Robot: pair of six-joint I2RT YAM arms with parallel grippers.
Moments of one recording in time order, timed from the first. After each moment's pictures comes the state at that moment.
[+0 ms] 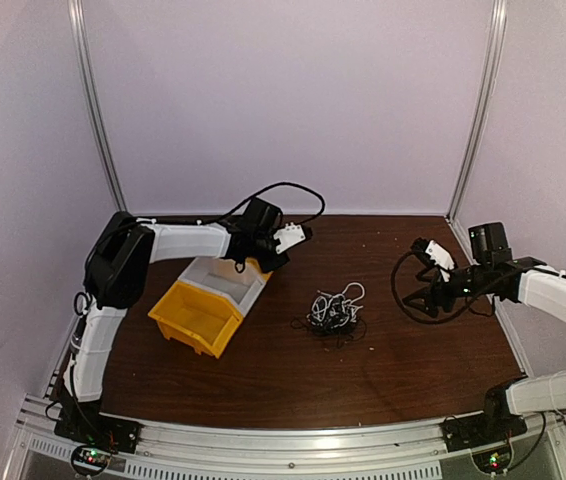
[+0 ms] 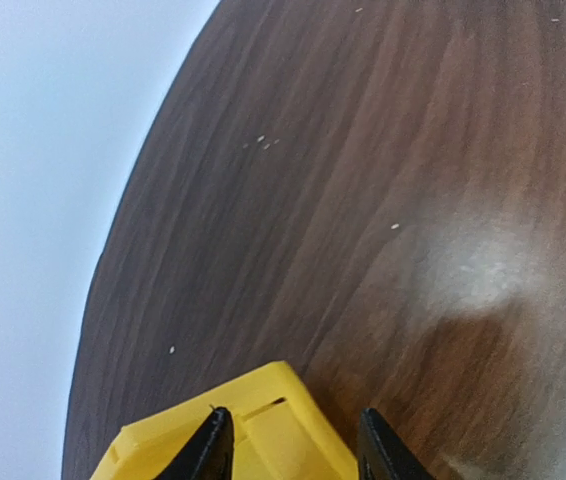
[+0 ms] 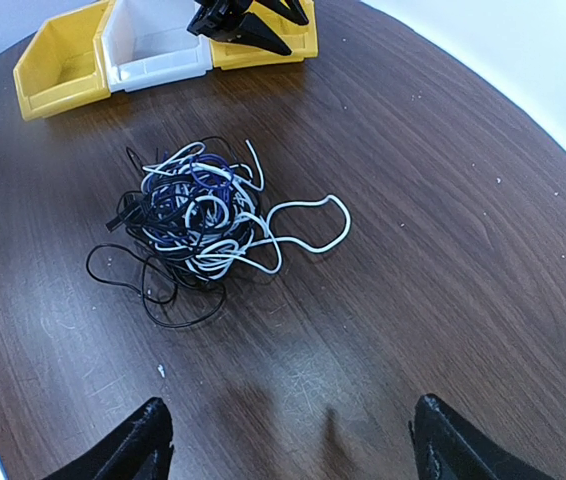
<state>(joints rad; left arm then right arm) -0.70 2.32 1.79 -0.18 -0.12 0.65 0.16 1.13 0.70 -0.37 -0.58 -0.55</state>
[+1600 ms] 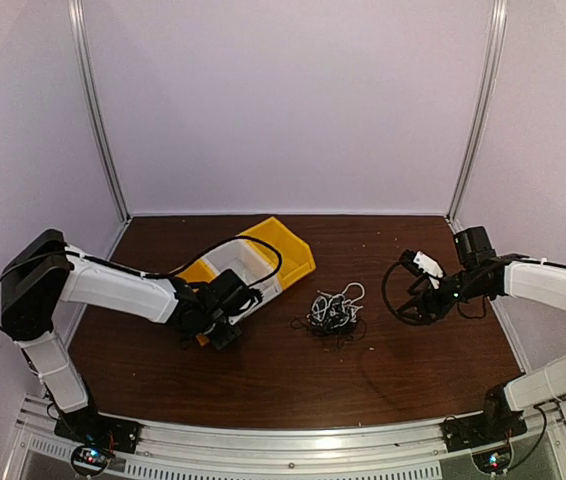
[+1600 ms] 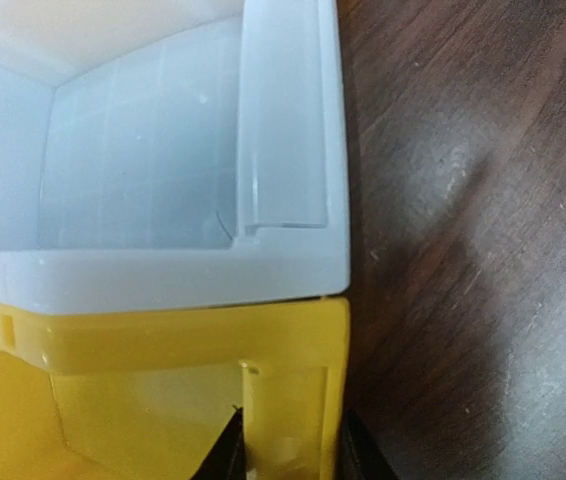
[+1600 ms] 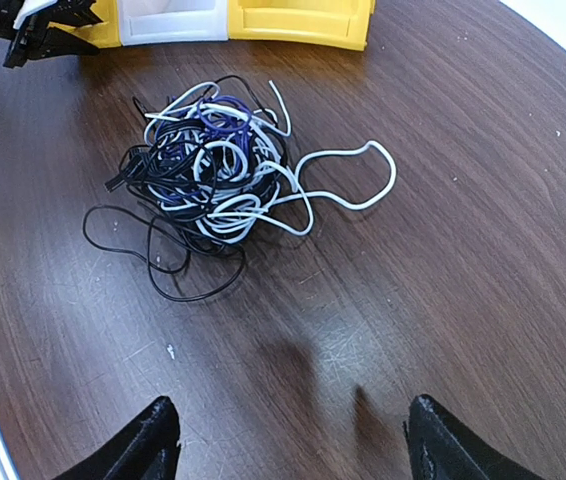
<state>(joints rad) -0.94 1.75 0.94 -0.32 -0.47 0.06 0.18 1.28 0.72 -0.40 -0.59 -0.58</state>
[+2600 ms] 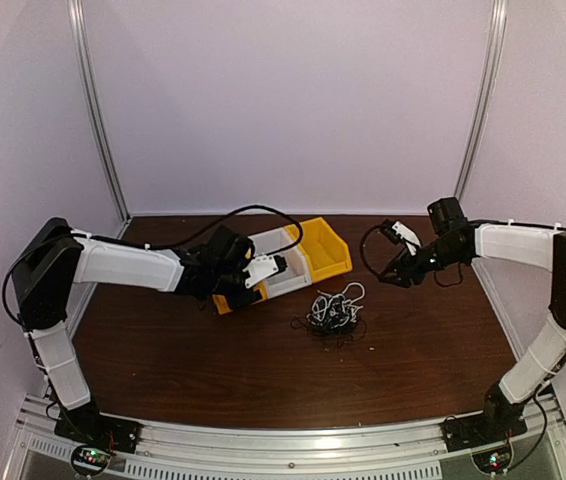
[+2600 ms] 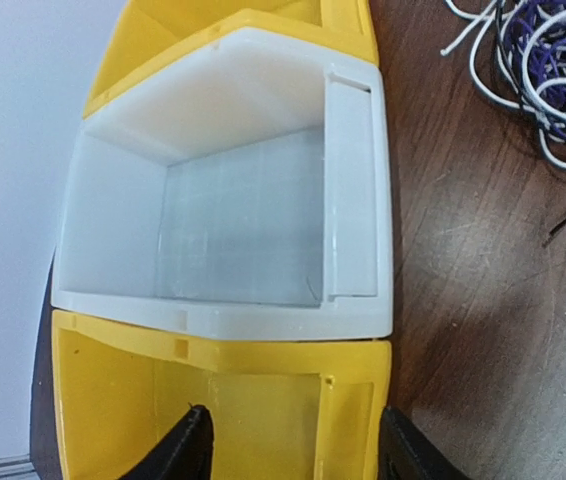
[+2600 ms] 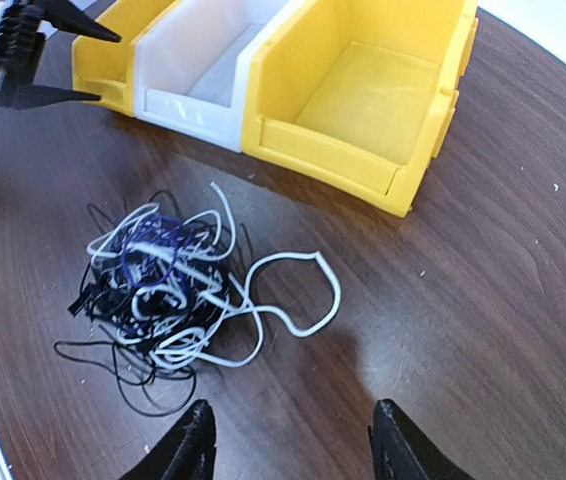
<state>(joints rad) -0.80 1.84 1.14 -0.10 -0.21 0.55 0.22 1.57 1.02 -0.41 -0.61 -0.45</state>
